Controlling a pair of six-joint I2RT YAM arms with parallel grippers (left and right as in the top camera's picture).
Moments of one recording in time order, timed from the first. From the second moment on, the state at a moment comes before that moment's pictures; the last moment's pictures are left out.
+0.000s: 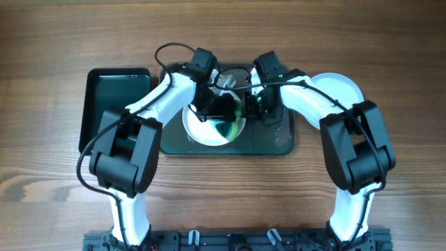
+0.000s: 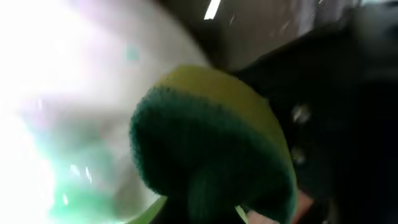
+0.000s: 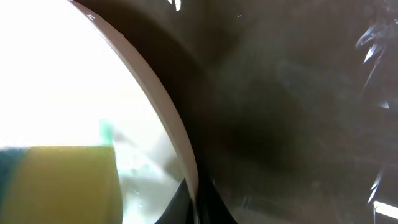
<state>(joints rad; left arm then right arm) -0.40 2.05 1.40 -0.75 0.61 -0.16 0.39 2.06 1.32 -0.61 -0.41 0.39</state>
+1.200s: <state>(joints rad) -0.28 1.97 1.68 -1.13 -0.08 -0.50 0.72 1.62 1.32 -0.88 0.79 0.39</state>
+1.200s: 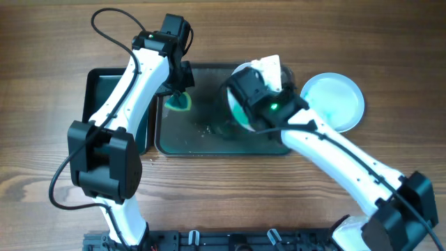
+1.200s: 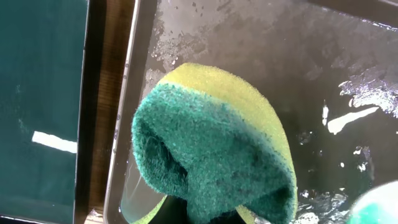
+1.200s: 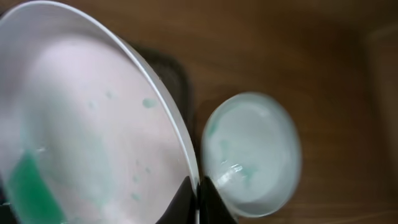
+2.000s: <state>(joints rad) -0.28 1.97 1.68 -1.13 -0.08 -0.50 0.29 1.61 1.32 -0.81 0.07 0.44</state>
